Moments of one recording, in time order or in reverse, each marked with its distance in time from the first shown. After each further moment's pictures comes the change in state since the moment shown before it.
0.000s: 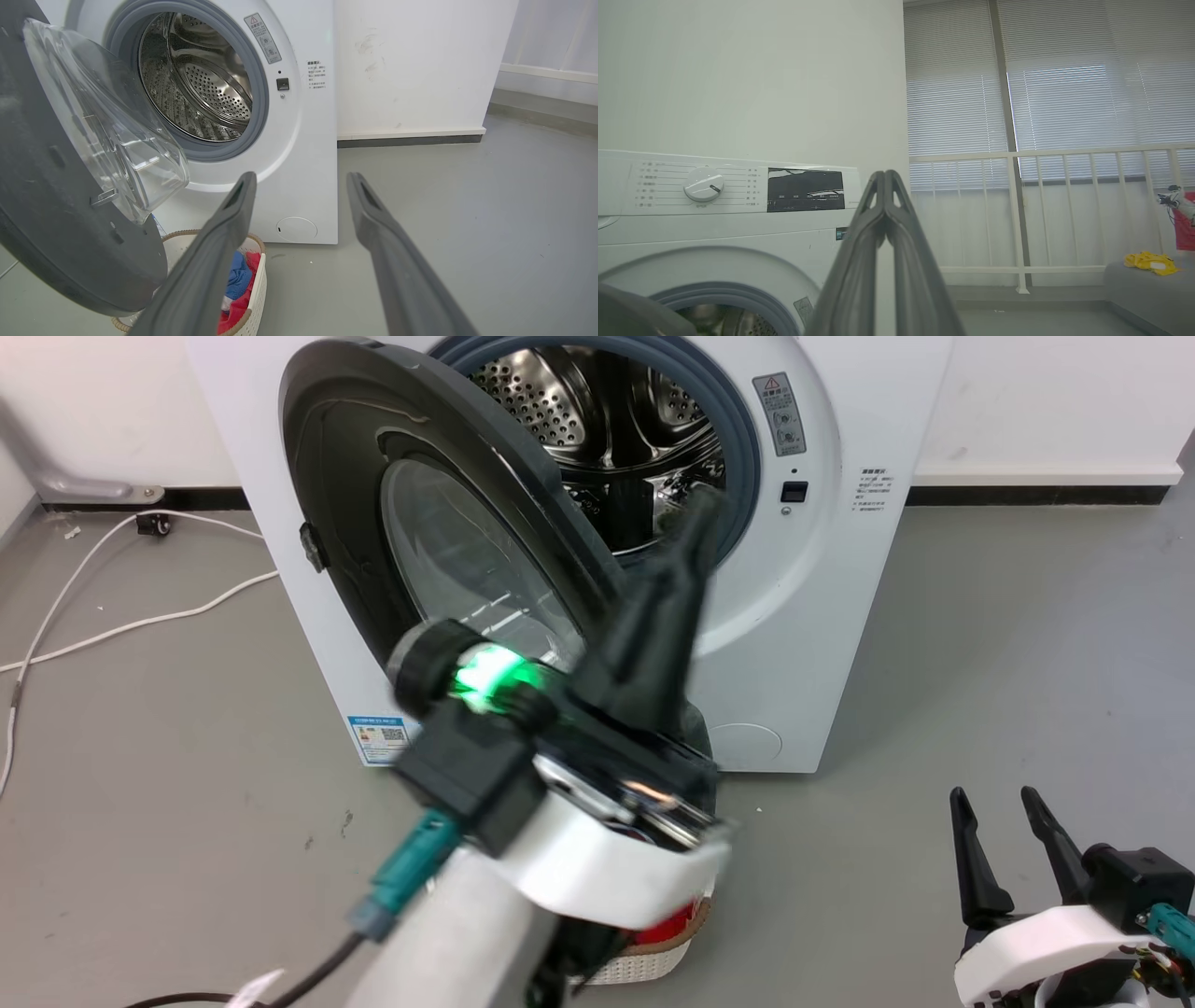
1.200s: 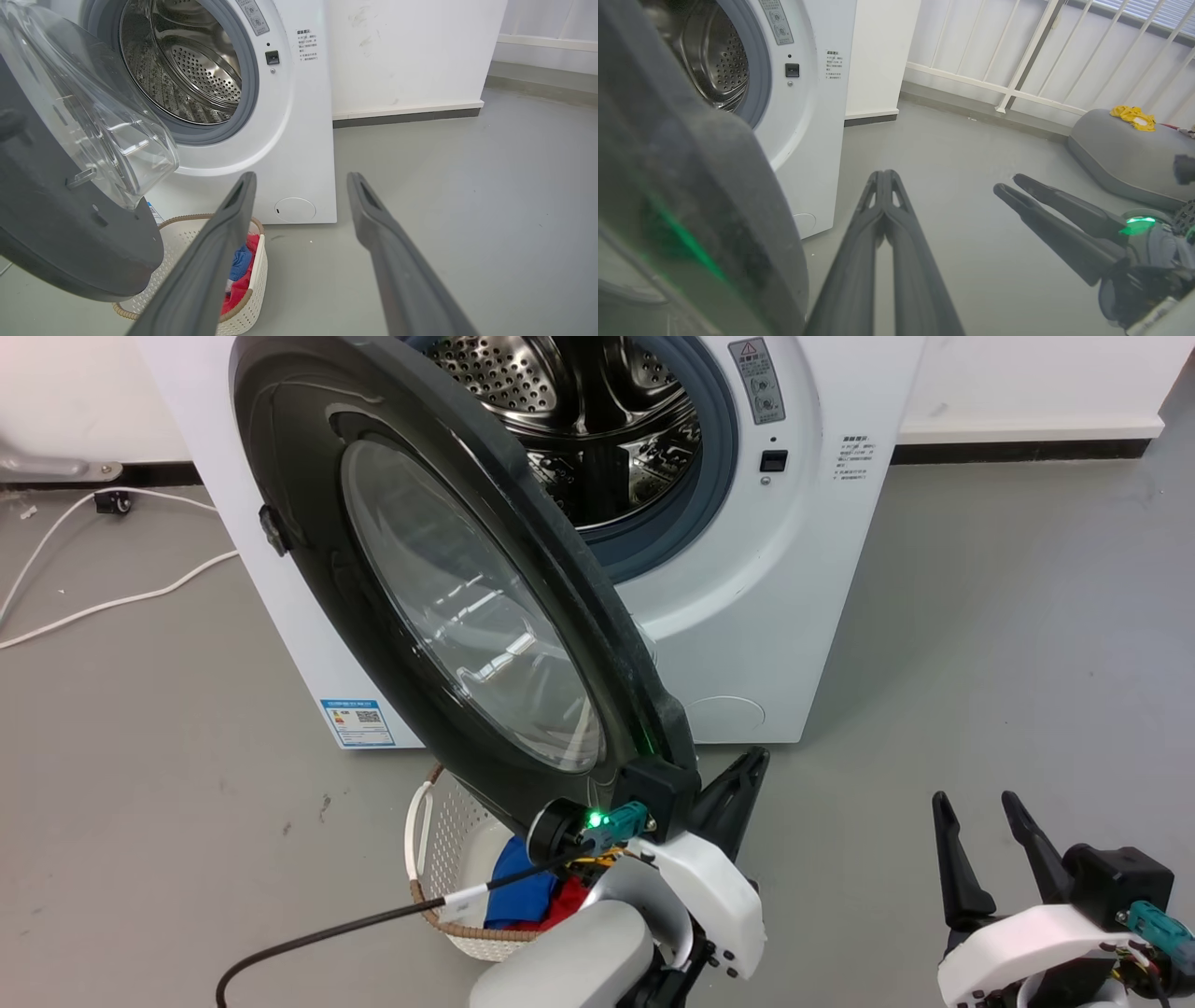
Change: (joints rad) left arm -0.111 0.000 -0.462 0.685 -0.457 0.133 -0.027; right arm -0.010 0.023 0.006 0.028 0.003 0.000 0.005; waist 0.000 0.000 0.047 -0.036
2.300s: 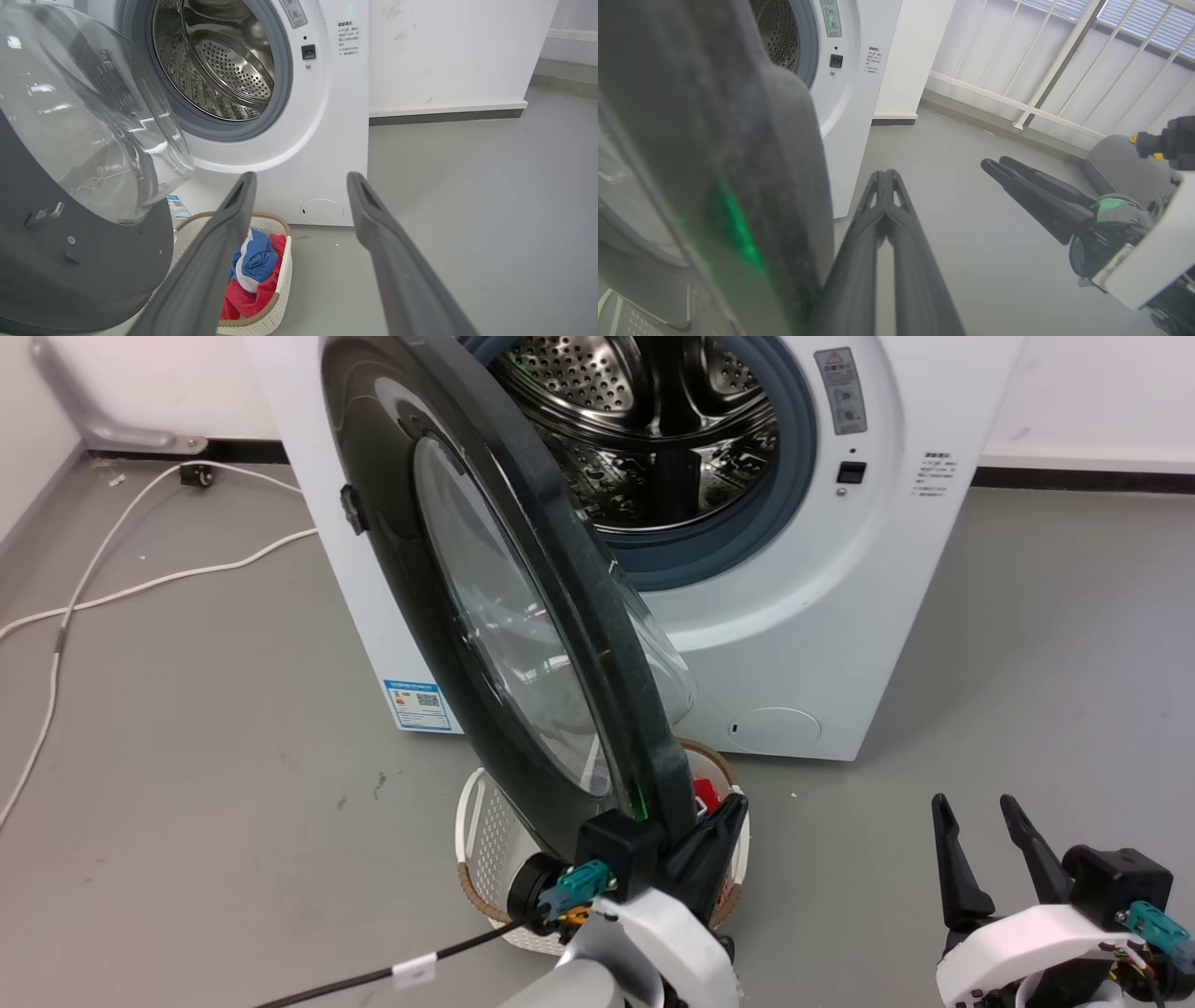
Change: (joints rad) left arm 0.116 0.051 0.044 -0.069 0.013 0.035 -0.021; right arm -0.007 0.005 -0.004 0.026 0.018 0.000 -0.006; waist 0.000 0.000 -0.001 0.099
